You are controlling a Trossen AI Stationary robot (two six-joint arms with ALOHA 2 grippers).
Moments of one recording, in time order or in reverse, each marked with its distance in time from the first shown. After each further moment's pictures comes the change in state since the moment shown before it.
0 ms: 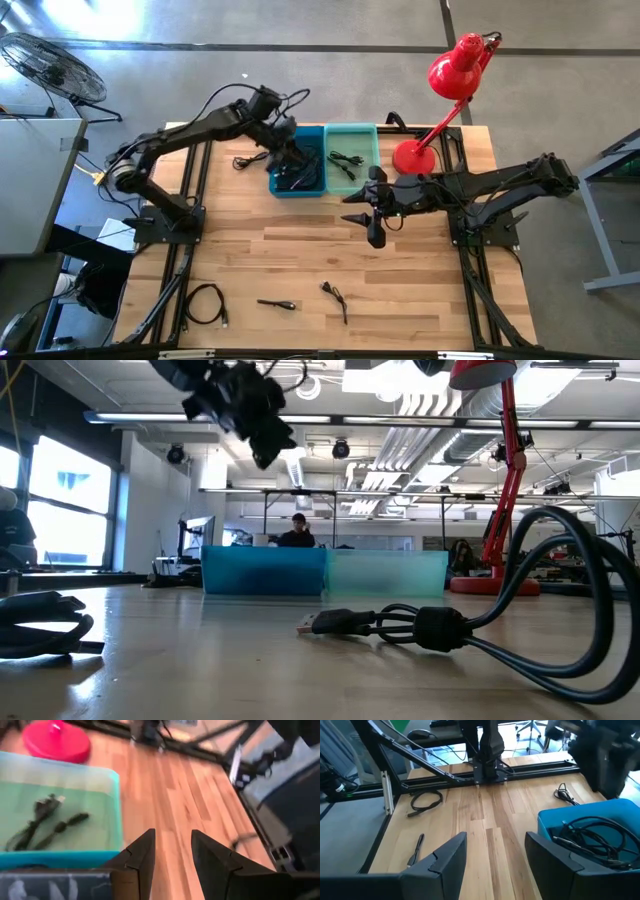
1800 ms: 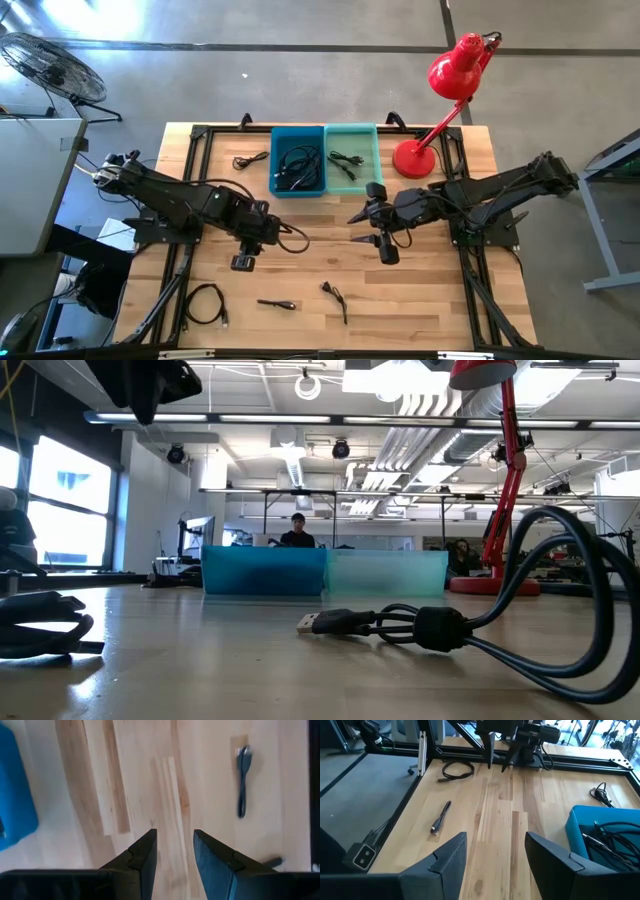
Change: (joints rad) left arm -0.920 -0.083 0.063 -0.660 -0.825 -0.386; right arm 0.086 0.000 0.000 -0.087 -0.088 -0.135
